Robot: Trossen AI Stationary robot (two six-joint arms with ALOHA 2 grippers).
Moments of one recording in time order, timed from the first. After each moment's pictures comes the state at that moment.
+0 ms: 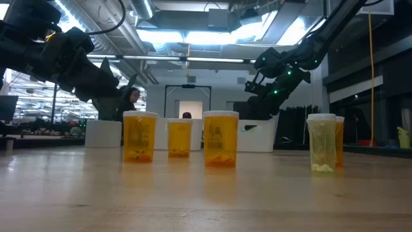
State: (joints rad) left arm -0.04 0.55 0.02 0.30 -0.27 -0.26; right arm -0.63 1.70 0.89 0.04 -0.02 -0.19
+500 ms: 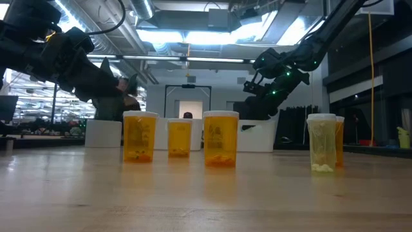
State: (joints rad) left arm -0.04 0.55 0.02 0.30 -0.27 -0.26; right arm -0.63 1.71 0.89 0.07 -0.02 -0.16
